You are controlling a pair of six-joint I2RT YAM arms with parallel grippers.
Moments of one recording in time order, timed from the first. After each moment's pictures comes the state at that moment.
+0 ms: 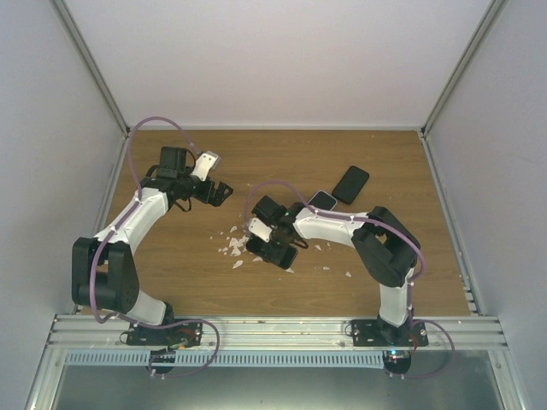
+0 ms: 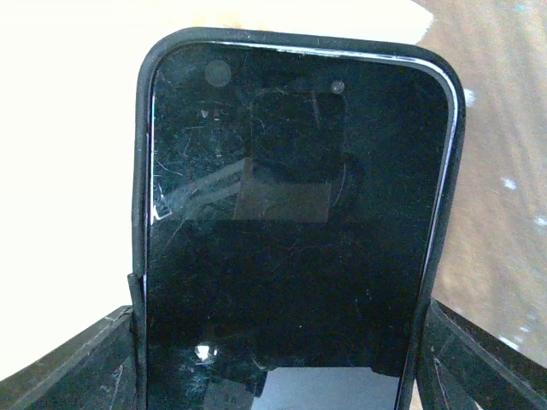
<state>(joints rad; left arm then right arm) -0.12 1.48 1.07 -0.42 0.47 0.23 0.87 1.92 1.25 -0.63 -0.05 -0.27</state>
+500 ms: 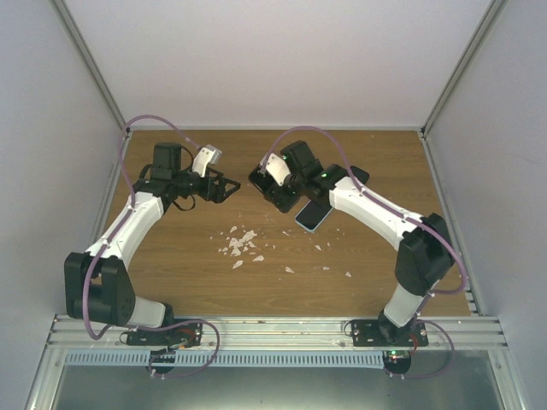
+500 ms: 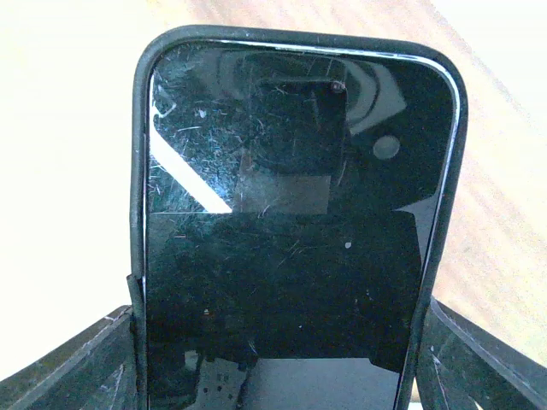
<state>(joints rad) -0.12 1.41 1.08 -0.39 0.73 0.12 0.69 1.73 1.45 -0.57 -0.07 -0.31</state>
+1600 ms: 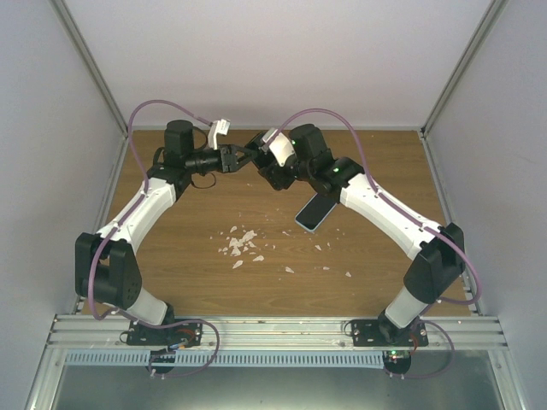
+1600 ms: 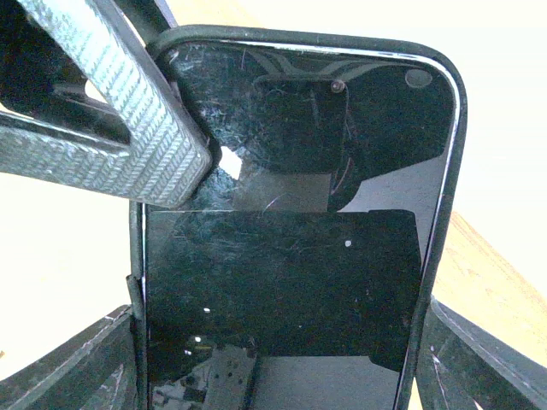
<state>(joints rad) -0.22 1.53 1.23 -0.06 0.90 -0.44 0.68 1.65 1.55 -0.47 -0.06 -0.27</state>
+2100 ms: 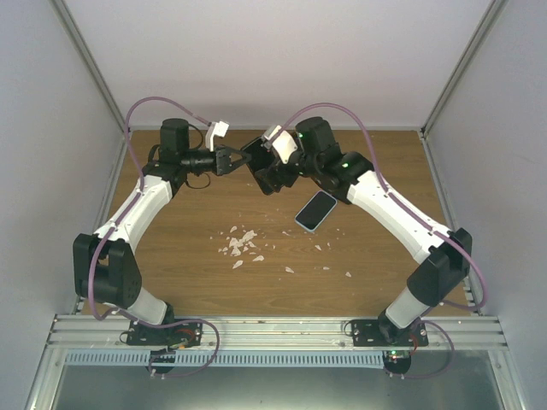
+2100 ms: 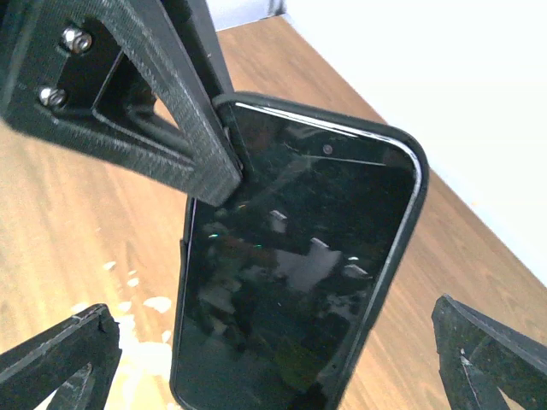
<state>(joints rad) -0.19 1.53 1.26 -0.17 0.99 -0.27 0.66 1.62 1.60 -0.55 -0.20 -0.29</state>
